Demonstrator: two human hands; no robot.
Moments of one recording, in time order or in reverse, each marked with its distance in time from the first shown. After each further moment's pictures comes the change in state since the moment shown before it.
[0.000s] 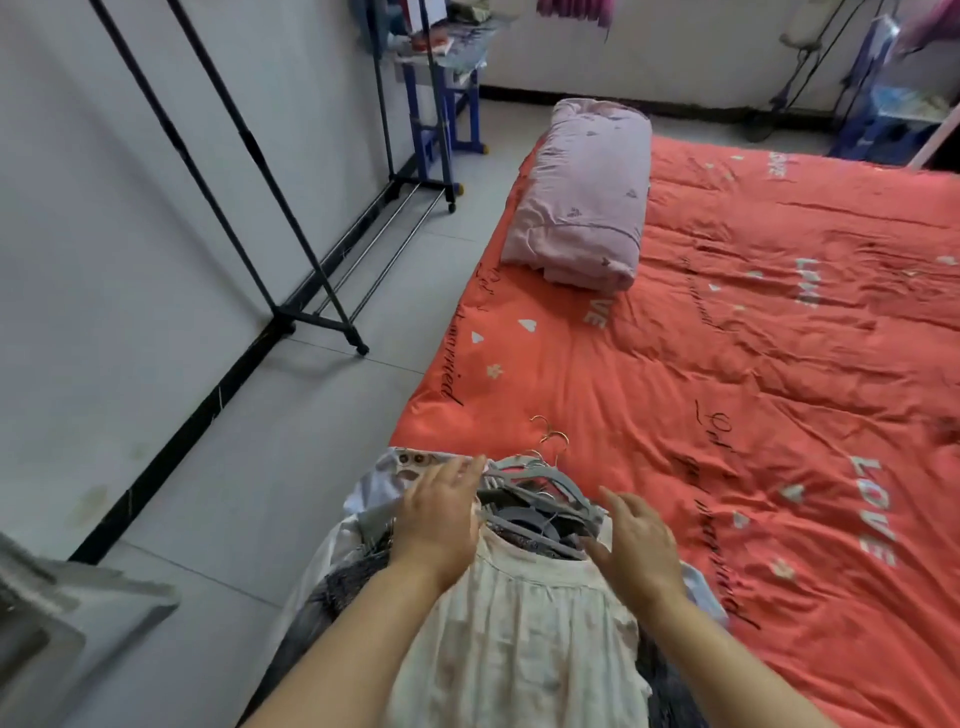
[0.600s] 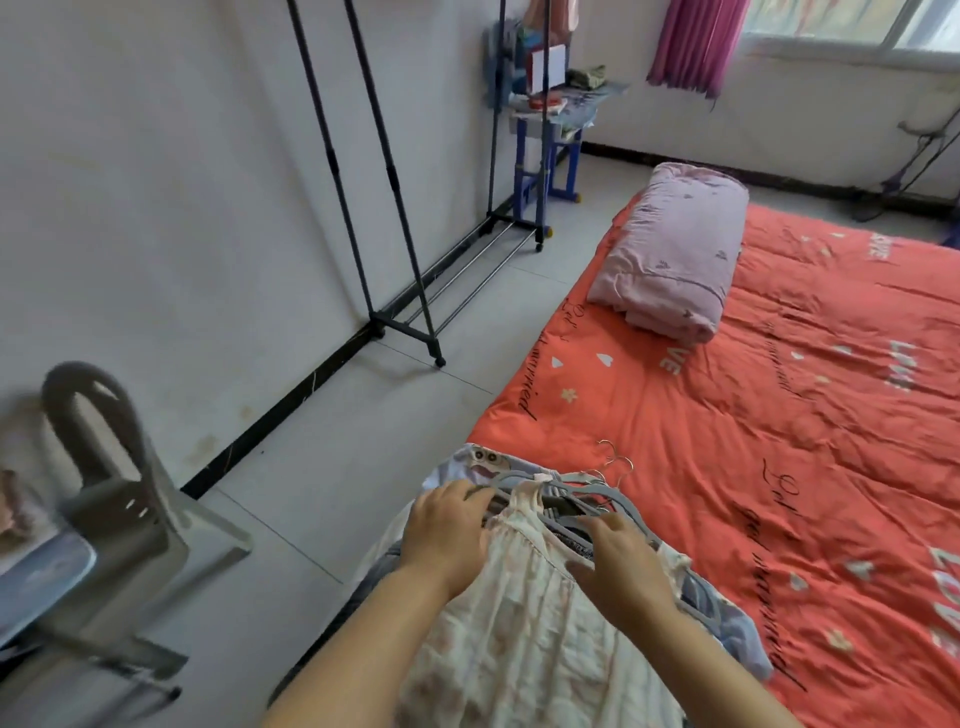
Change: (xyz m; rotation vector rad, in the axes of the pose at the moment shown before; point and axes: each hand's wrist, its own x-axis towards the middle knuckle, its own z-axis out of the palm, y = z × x) left_hand -0.095 -0.027 -0.054 0.091 0.027 -0.148; right_hand -0.063 -0.093 -0.026 -0.124 -0.169 -0.320
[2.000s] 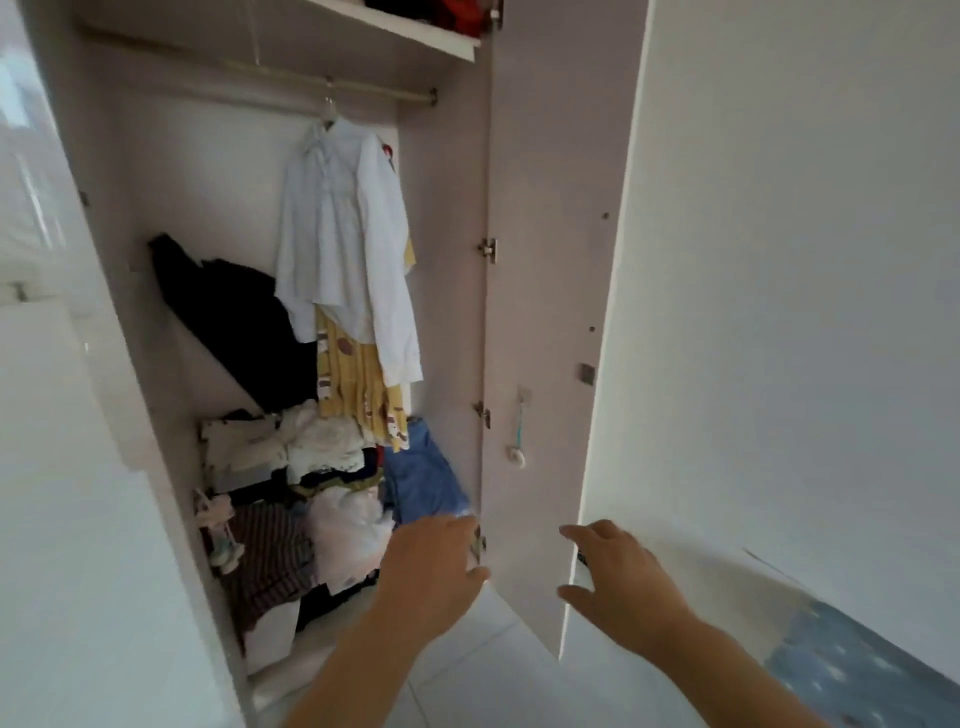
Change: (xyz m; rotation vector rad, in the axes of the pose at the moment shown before) left_hand -1.068 -0.278 -0.145 0.188 0.572 -1.946; right_hand -0.734 -0.823 0.221 -0.259 -0.442 -2.131
